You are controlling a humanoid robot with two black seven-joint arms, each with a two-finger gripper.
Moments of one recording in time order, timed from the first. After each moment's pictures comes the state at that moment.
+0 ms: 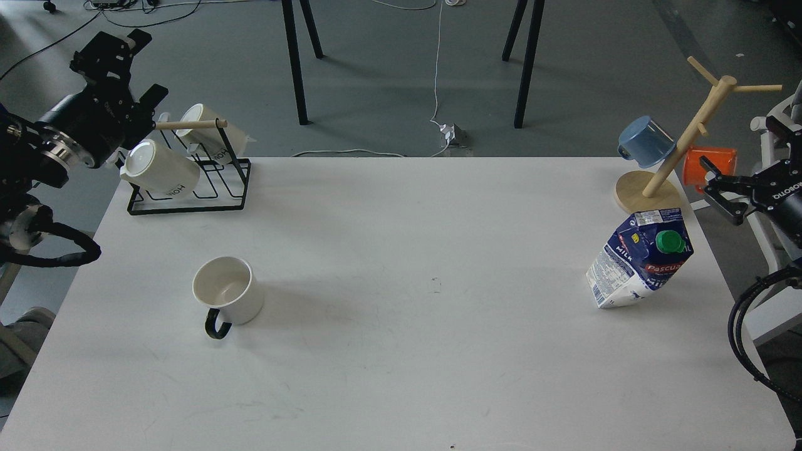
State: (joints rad) left arm -0.84 0.72 -0.39 -0.84 0.75 -0.22 -0.49; right arm 0.30 -0.55 1.52 0.85 0.29 0.49 -0.49
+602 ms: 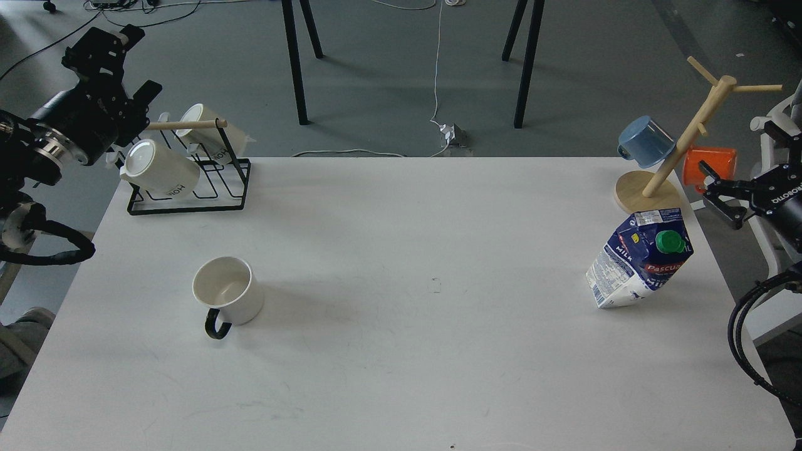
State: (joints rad) left arm -0.84 0.73 -0.39 -0.82 0.76 -0.23 -0.49; right arm 0.29 -0.55 1.52 0.85 0.29 0.49 -0.49
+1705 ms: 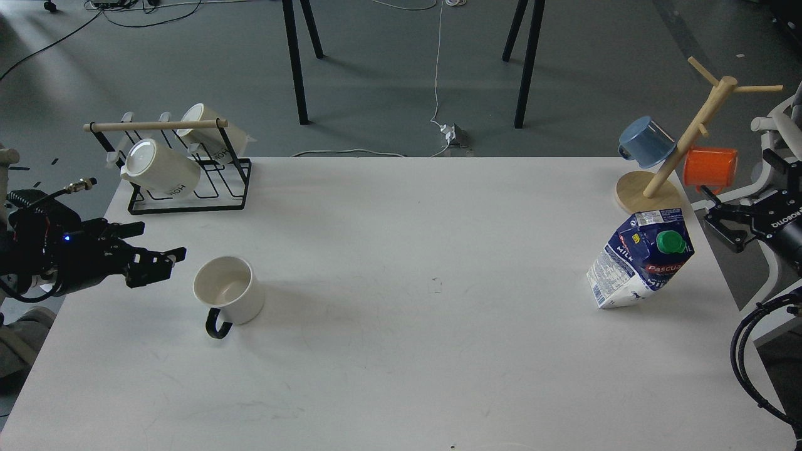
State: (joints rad) left arm -0.69 0.89 -0.21 -0.92 2.18 0.07 -0.49; right arm 0.23 -0.55 1.52 0.84 0.29 0.49 -0.48
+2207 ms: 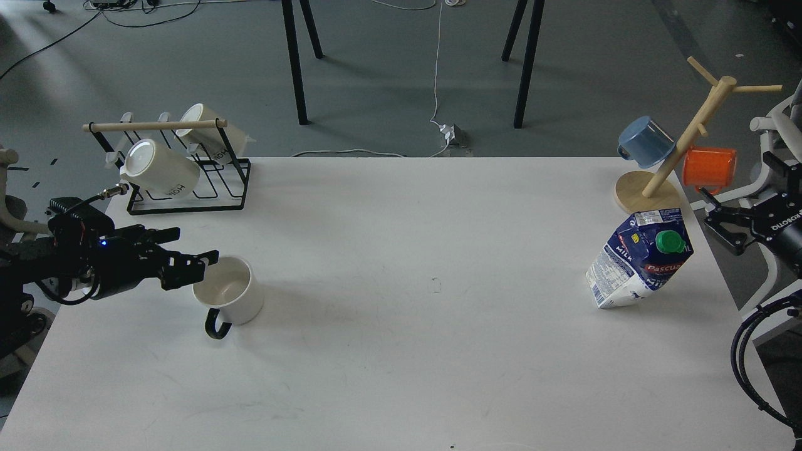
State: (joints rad) left arm -0.67 0.80 -0.21 -0.91 2.13 0.07 -0.49; right arm 0.22 -0.55 1.52 0.84 0.29 0.49 -0.48
